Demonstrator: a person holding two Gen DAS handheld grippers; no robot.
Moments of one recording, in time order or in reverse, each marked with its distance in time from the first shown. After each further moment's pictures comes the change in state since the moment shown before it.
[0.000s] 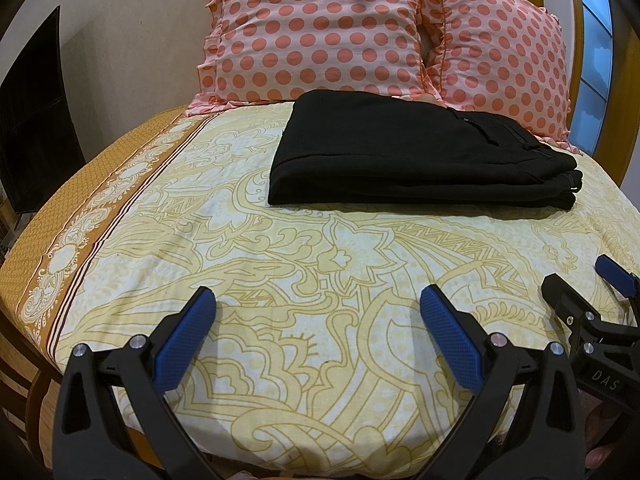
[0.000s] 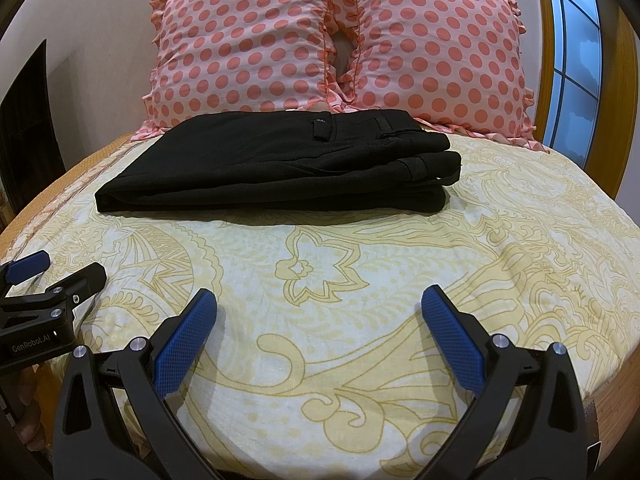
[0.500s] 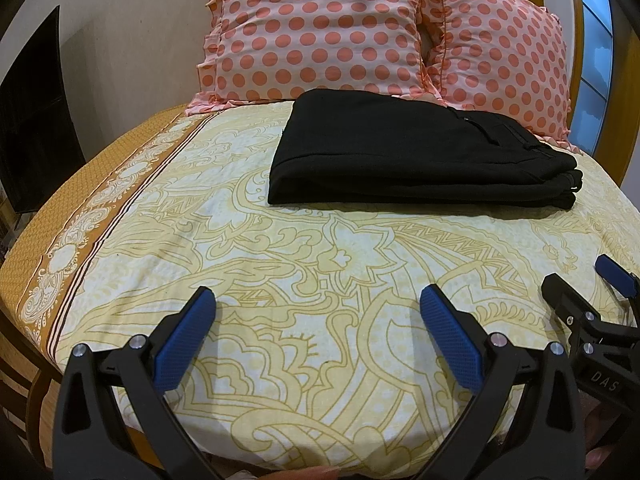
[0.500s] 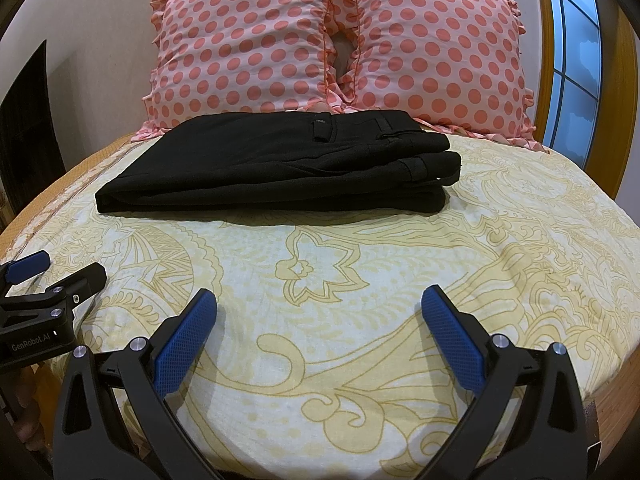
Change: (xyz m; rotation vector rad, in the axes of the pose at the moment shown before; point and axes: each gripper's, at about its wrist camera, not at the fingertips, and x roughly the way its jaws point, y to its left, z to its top) left arm 0.001 0.002 0.000 -0.001 0.004 -0.001; right arm 0.000 0.000 0.000 0.001 -0.001 -0.001
